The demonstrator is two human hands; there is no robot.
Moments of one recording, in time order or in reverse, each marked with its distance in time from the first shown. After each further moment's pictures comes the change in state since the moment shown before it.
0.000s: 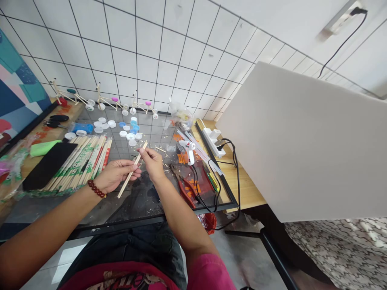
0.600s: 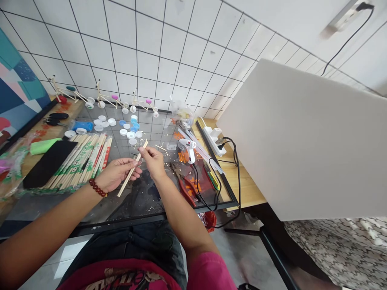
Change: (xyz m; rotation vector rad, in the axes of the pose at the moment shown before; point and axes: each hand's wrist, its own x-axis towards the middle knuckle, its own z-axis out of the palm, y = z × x) left_hand -0.001 0.000 0.003 0.018 -0.030 -0.016; right_hand 0.002 0.002 -0.001 -0.031 0.023 -0.016
